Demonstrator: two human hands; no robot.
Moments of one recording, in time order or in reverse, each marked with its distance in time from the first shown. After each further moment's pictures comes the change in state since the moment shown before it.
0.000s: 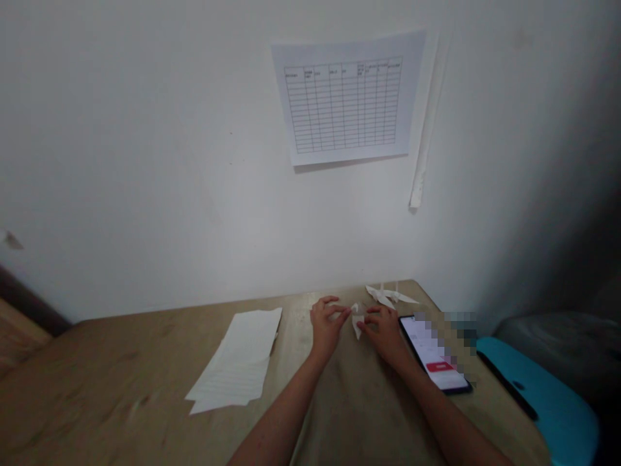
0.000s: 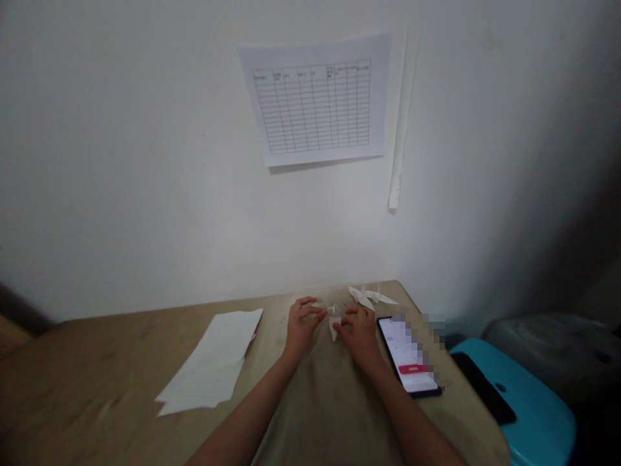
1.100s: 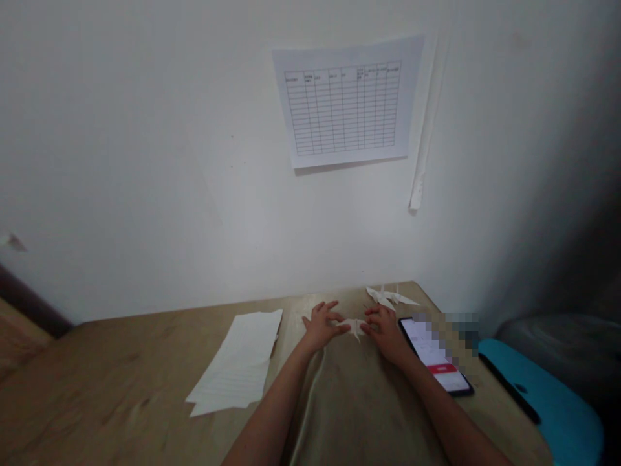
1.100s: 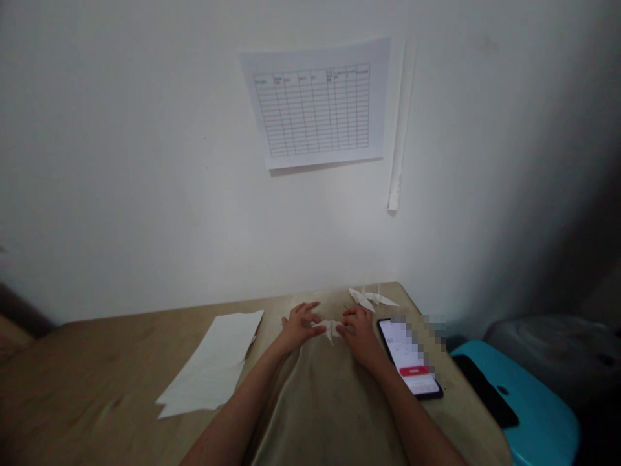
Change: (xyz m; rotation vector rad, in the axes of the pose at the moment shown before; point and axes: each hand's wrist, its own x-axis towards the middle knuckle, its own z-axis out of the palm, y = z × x) left_hand 0.014 -0.014 -0.023 0.160 -0.473 -0.197; right_hand 0.003 0.003 -0.008 0.114 -0.085 -0.032
